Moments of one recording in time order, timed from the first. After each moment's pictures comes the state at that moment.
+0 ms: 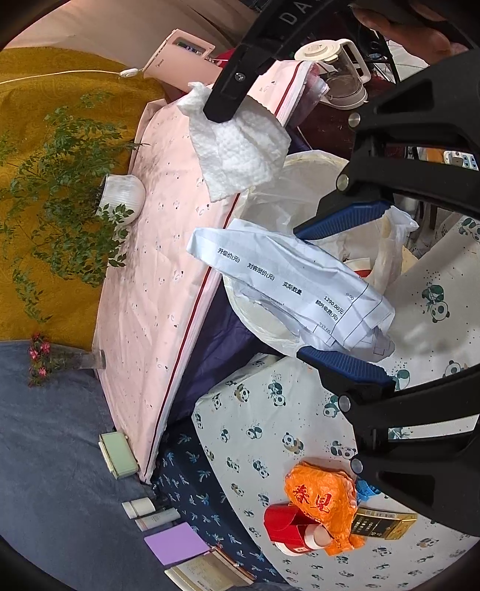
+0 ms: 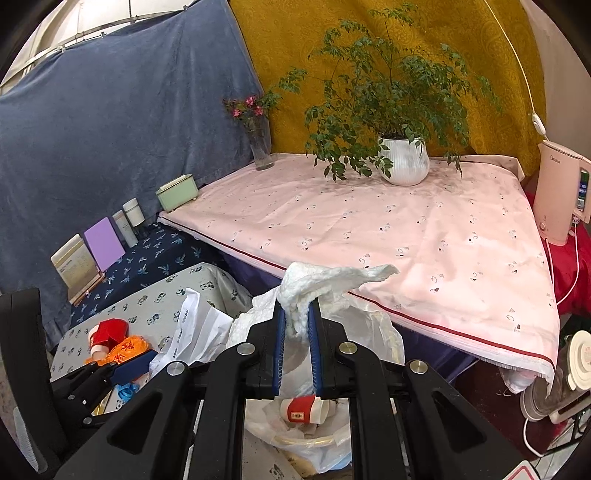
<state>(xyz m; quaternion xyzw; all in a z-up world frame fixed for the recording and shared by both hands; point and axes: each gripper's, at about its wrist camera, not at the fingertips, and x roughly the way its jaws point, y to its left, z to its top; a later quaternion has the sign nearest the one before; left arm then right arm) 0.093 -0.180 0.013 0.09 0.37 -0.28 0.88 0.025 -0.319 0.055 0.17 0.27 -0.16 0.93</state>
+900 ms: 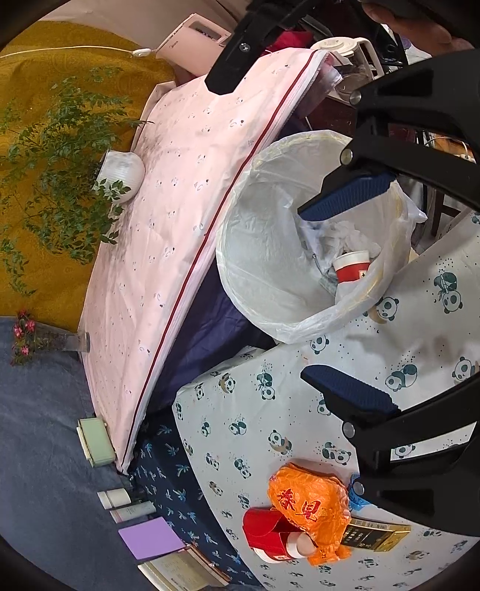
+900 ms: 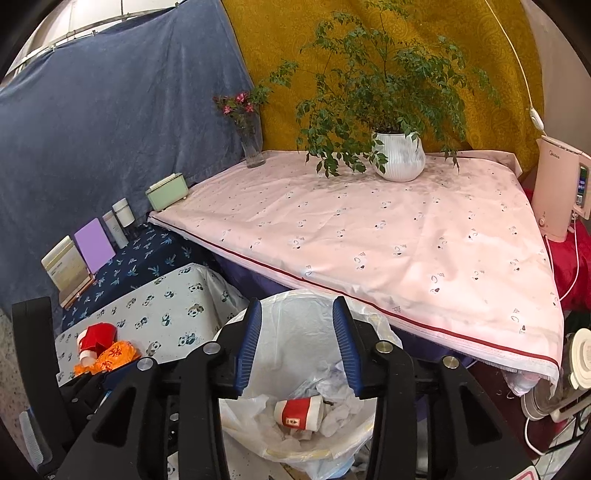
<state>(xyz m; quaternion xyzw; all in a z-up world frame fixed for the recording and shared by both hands) 0.118 -0.170 -0.005 0.06 0.40 -0.26 0.88 0.039 -0.322 0.045 0.17 0.27 -0.17 0.93</state>
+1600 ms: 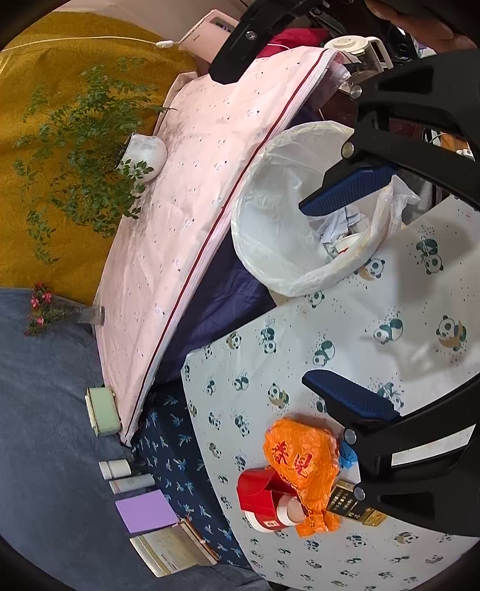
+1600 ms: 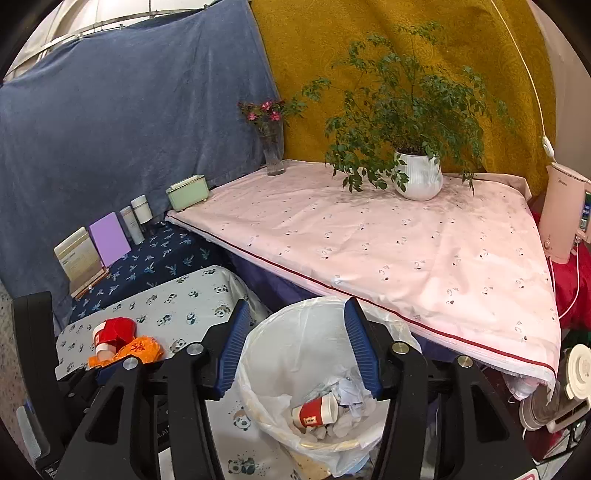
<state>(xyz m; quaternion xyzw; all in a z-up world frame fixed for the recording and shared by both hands) 0.112 -0.117 0.015 0.04 0.38 -0.23 0.90 0.034 -0.275 0.069 0.13 0.26 -0.15 0.94</state>
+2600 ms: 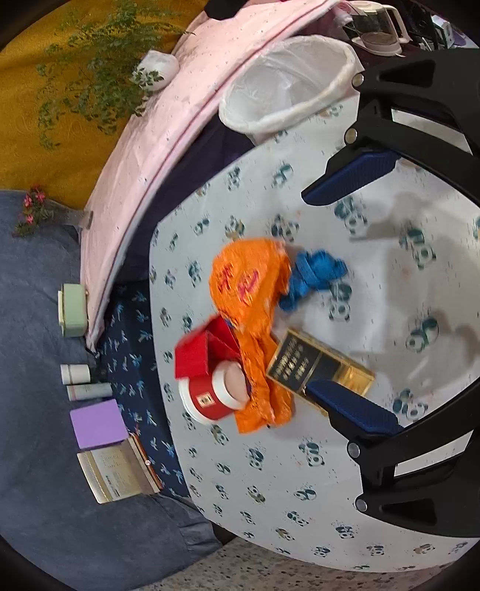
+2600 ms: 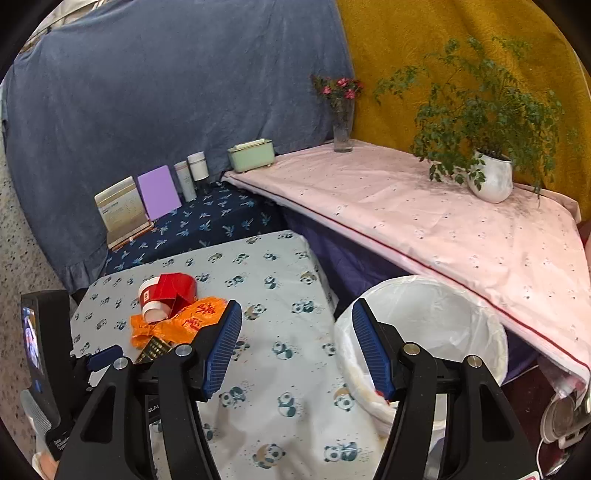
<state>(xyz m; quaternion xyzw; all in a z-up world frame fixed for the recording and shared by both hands) 0.136 0.040 -0.031 0.02 0.41 -0.10 0.91 0.079 -0.152 0.050 0.09 0.31 -0.06 0.95</state>
